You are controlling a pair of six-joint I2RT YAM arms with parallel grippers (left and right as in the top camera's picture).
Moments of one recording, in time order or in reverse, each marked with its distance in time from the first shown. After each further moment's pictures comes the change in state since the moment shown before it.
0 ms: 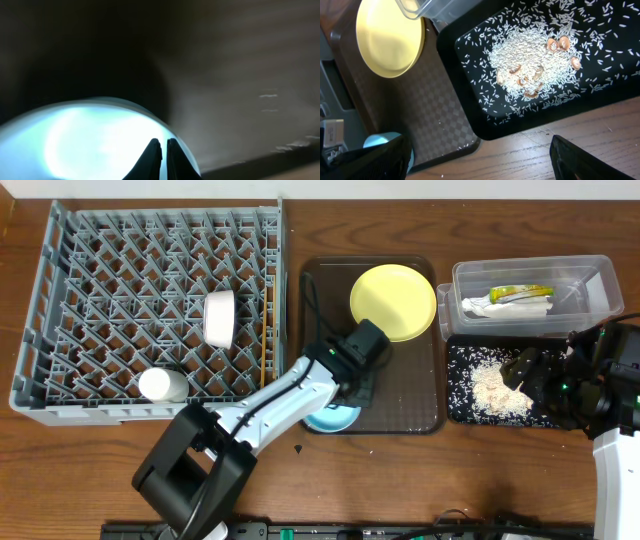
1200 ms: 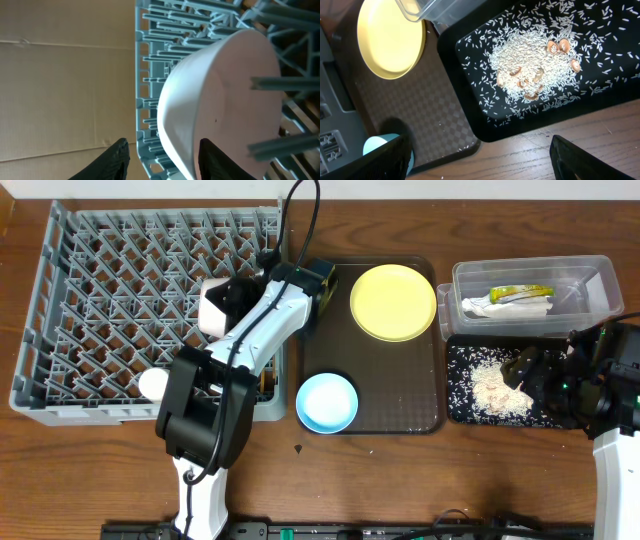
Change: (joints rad) left arm 0.304 0.275 0.438 -0.568 -1.249 0.248; right arm 0.000 0.000 0.000 0.009 0.001 0.000
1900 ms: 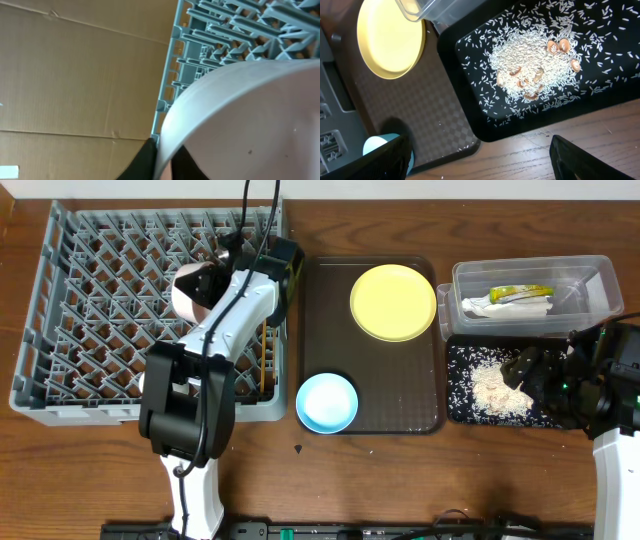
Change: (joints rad) left arm 0.136 -0.003 0.001 0.143 -0.156 0.016; right arm 0.000 0.000 0.000 -0.001 0.000 0.000
